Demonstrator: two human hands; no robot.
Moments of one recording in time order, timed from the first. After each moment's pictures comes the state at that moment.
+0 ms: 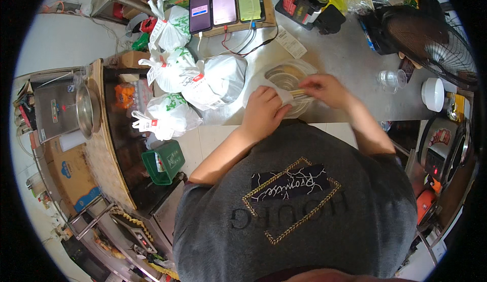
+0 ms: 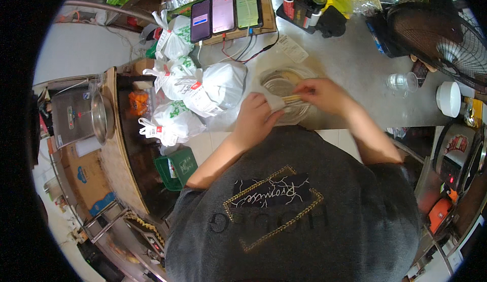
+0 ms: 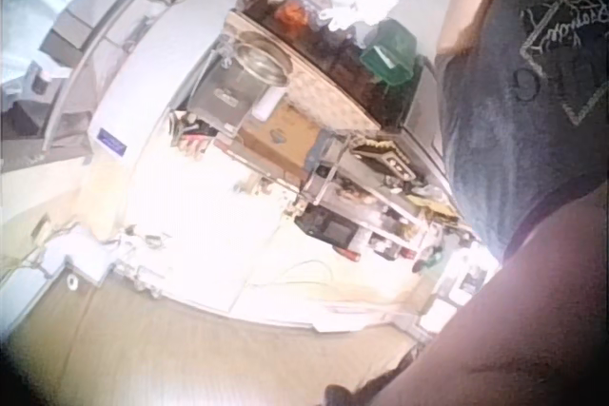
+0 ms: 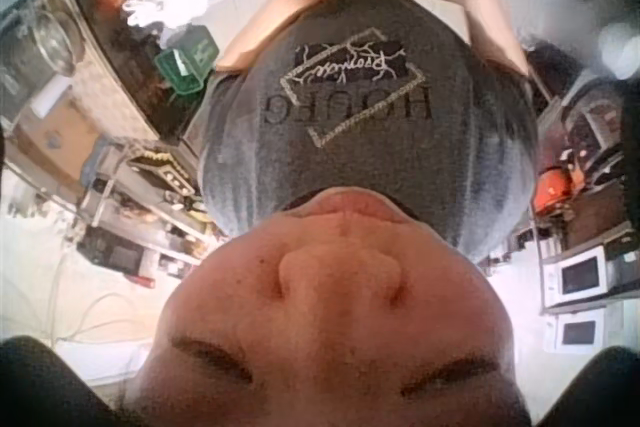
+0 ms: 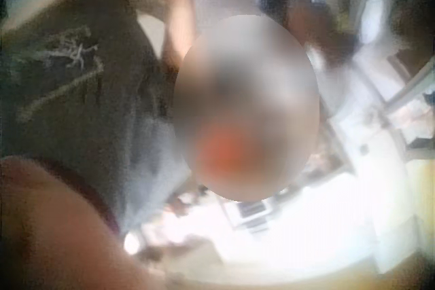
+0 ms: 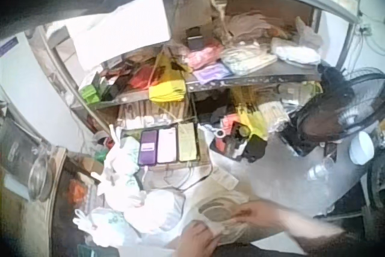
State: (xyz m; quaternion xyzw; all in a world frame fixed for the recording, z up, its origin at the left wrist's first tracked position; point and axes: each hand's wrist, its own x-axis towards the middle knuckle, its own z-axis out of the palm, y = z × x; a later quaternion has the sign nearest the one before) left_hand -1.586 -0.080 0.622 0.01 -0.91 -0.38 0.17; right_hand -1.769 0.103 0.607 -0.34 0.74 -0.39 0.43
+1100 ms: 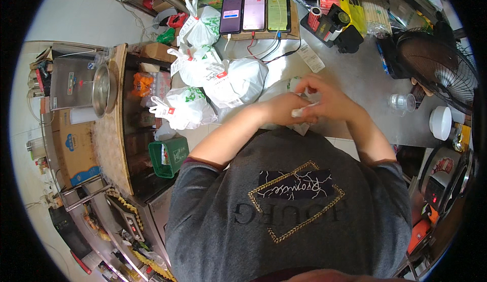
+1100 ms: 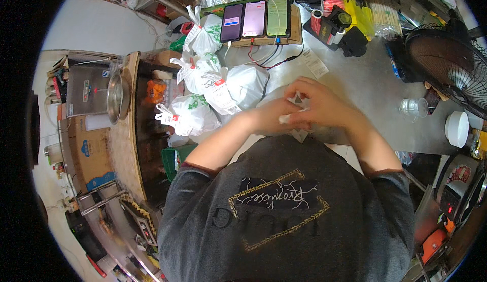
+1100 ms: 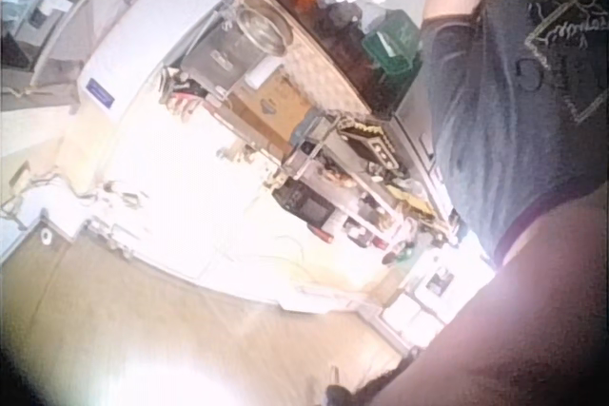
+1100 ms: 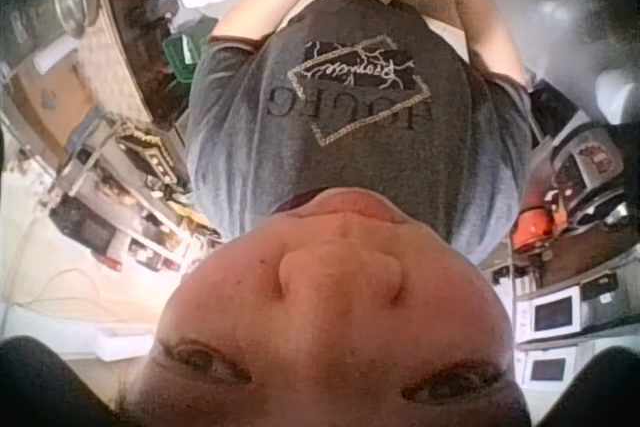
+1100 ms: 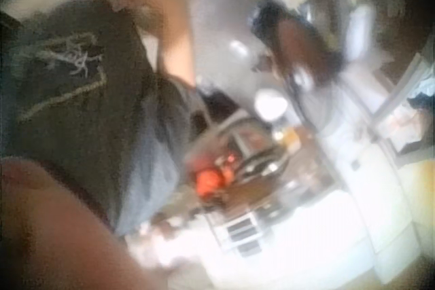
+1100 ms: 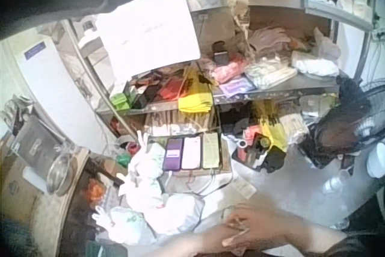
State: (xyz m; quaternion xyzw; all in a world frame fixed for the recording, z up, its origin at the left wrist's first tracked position) left_hand -1.622 -0.107 0.644 -0.13 -0.82 -0.54 -0.15; right_hand -1.740 0.044 0.673 -0.49 0.64 -0.46 0.36
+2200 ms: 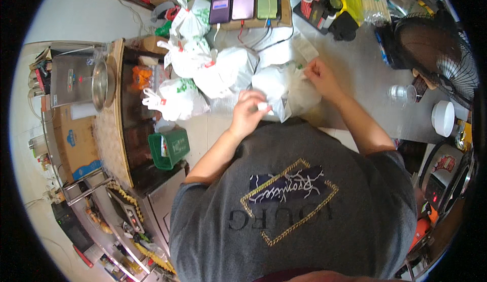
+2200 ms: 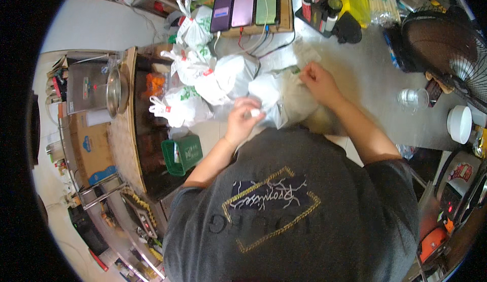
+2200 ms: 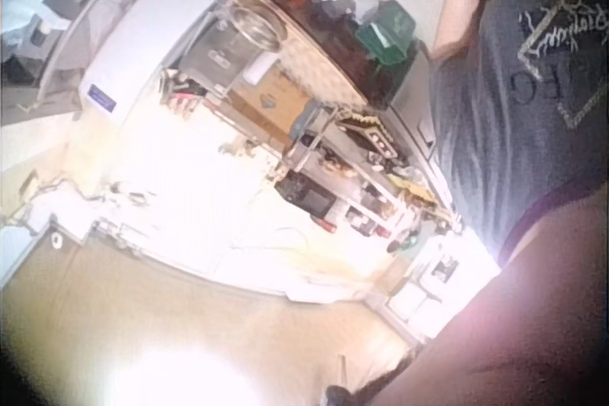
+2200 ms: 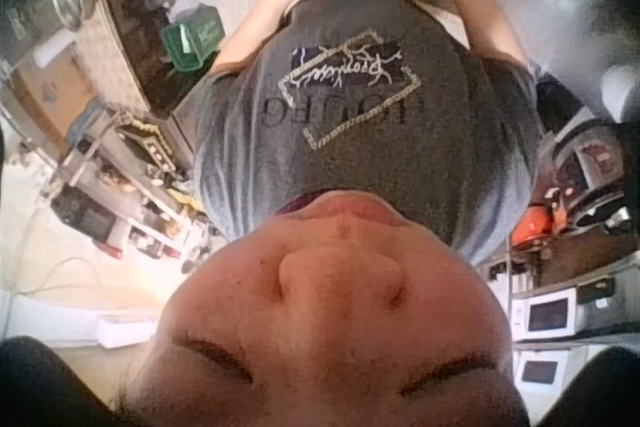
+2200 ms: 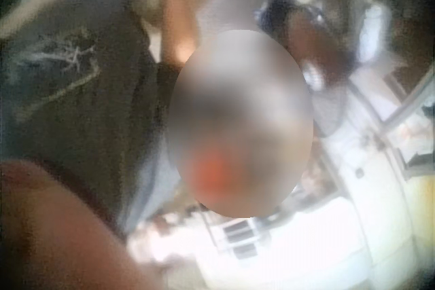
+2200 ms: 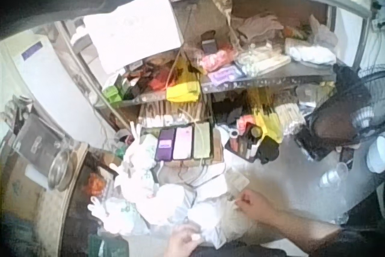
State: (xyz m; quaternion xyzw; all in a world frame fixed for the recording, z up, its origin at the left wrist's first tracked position) left_hand -1.545 -0.084 0.606 0.14 -0.82 -0.50 0.22; right_hand -1.764 0.059 0.585 -0.29 0.68 -0.55 0.39
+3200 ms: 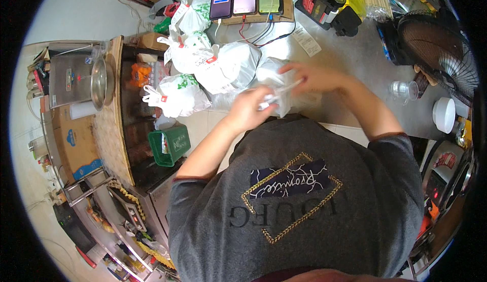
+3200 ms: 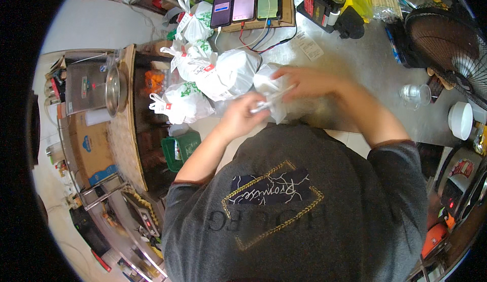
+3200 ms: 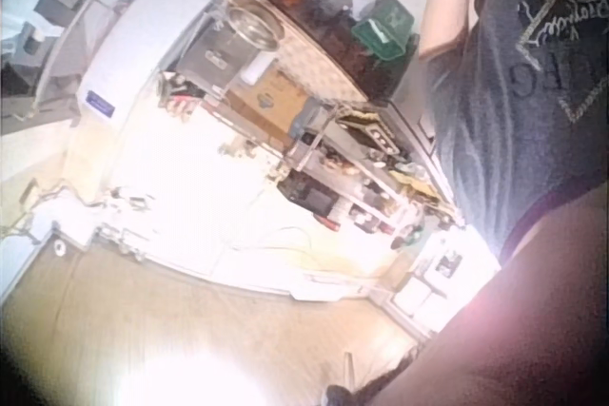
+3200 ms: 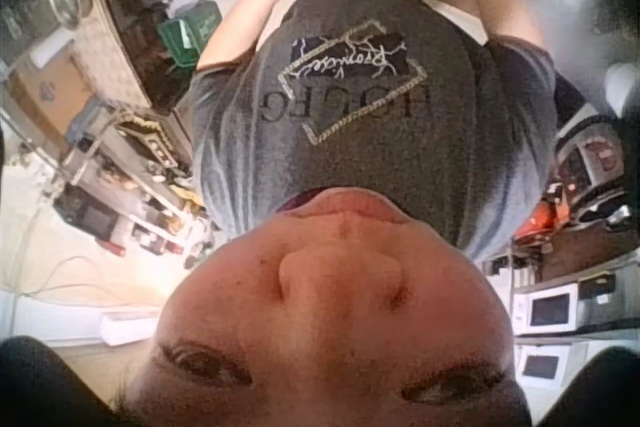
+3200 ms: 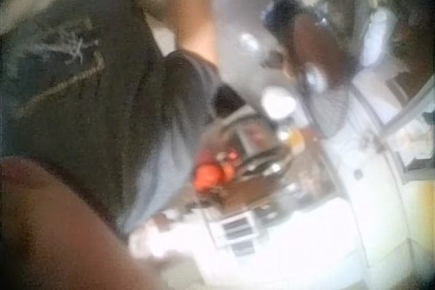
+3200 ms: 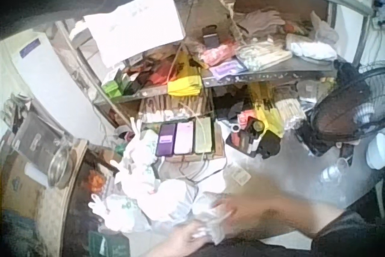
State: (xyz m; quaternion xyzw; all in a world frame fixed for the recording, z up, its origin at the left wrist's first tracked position) left_hand -1.546 -0.104 0.629 0.11 -0.85 -0.52 0.04; right_hand -1.773 0.034 0.620 -0.51 0.59 -0.30 0.55
